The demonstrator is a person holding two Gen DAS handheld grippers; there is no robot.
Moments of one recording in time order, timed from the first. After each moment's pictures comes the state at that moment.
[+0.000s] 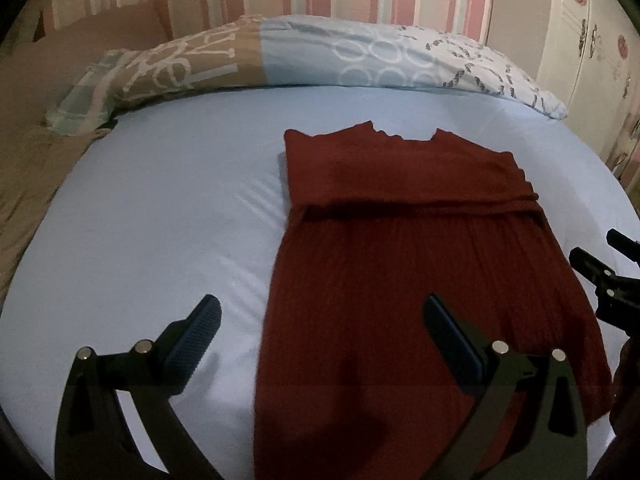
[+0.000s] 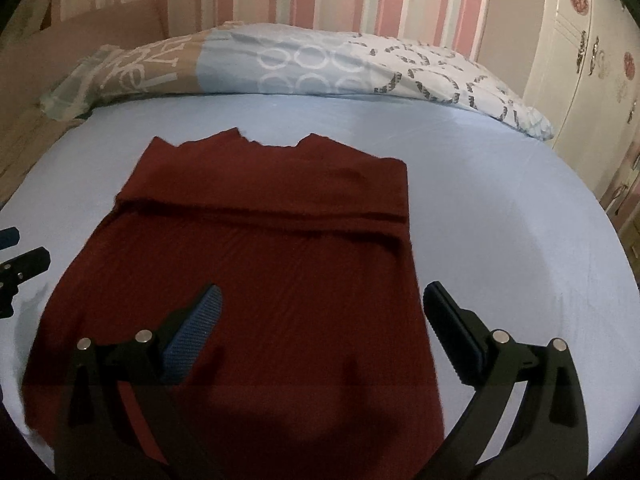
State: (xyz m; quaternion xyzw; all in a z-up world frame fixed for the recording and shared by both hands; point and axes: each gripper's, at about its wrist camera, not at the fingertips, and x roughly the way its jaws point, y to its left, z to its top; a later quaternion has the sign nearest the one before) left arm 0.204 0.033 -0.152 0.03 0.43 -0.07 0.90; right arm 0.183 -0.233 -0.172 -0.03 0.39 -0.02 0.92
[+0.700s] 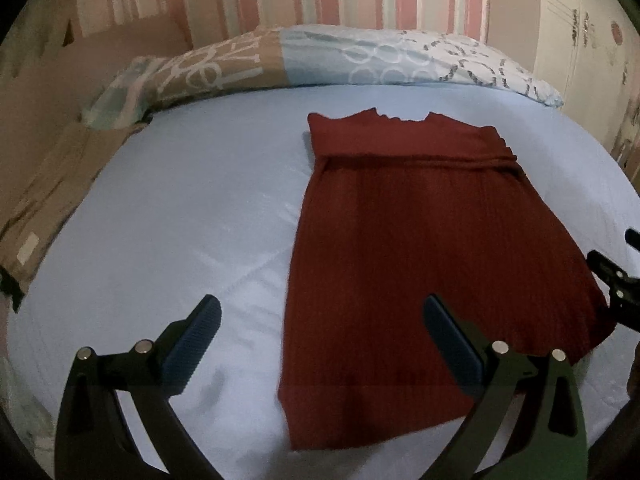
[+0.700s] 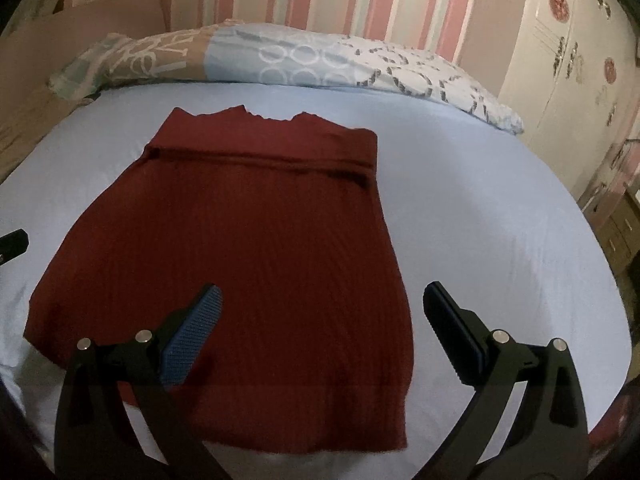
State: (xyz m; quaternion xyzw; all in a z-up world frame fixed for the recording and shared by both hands) left arm 0.086 0.052 -0.140 0.05 0.42 -0.05 0.90; right arm 0.061 -0.227 -0.167 -0.05 0.39 -0.05 0.92
